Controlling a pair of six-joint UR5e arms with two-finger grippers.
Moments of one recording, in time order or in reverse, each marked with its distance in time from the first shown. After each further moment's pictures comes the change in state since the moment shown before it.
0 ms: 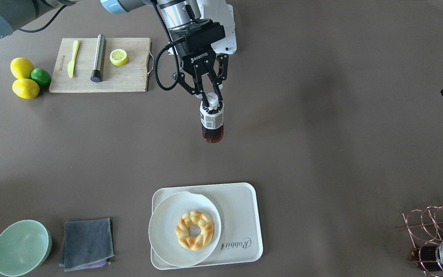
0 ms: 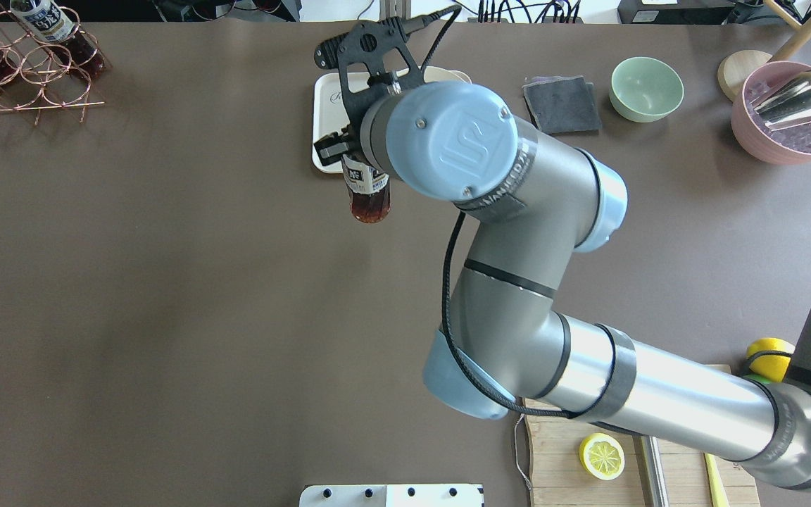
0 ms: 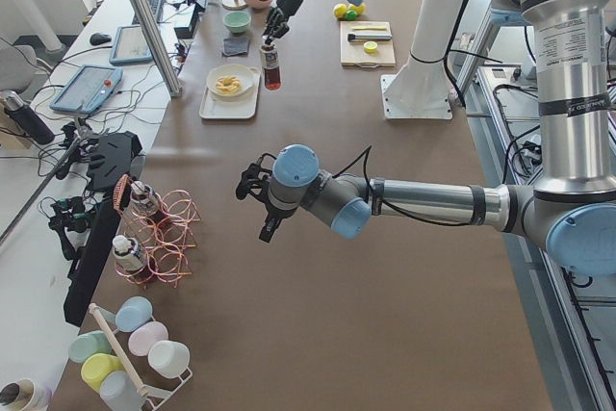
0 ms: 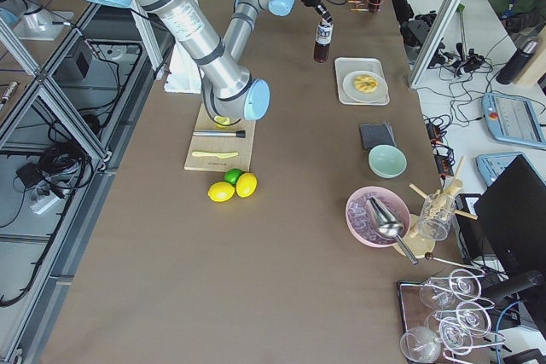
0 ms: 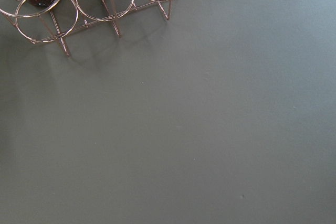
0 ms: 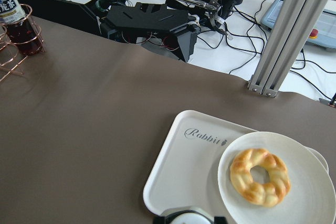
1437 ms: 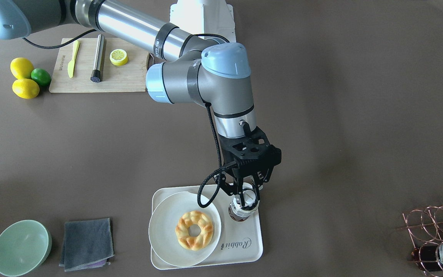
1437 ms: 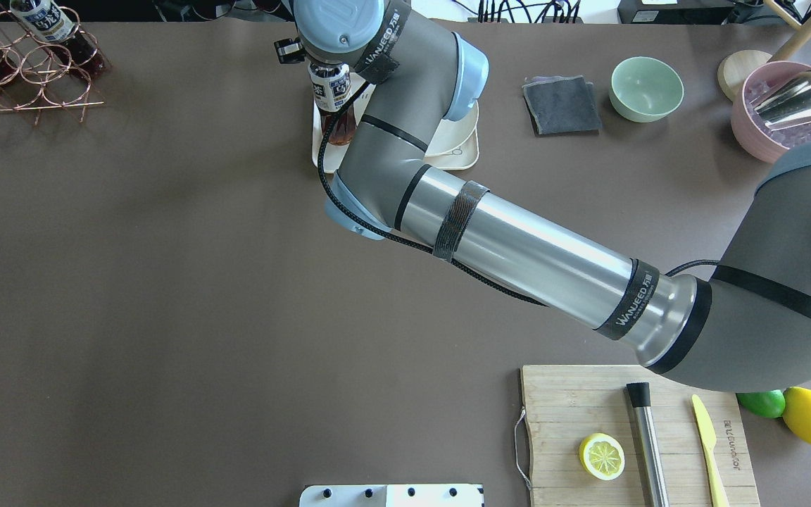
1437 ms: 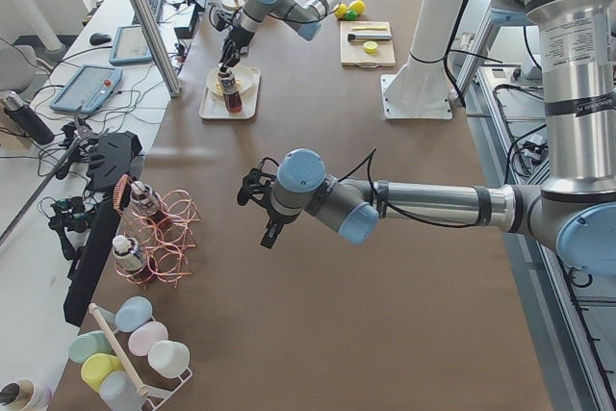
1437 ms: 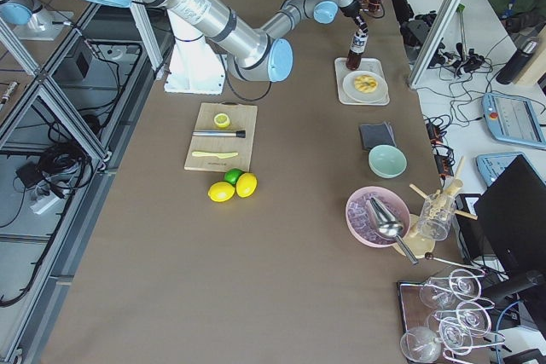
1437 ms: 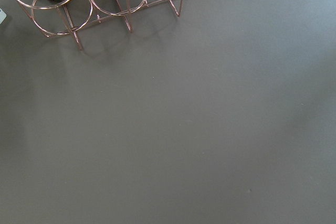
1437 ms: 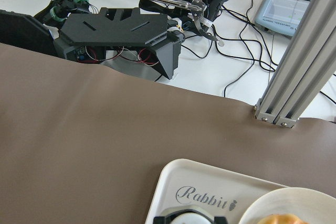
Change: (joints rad) left arm -0.036 0.019 -0.002 -0.007 0.000 0.000; right arm 0.101 0.279 -0.696 0.365 0.063 0.044
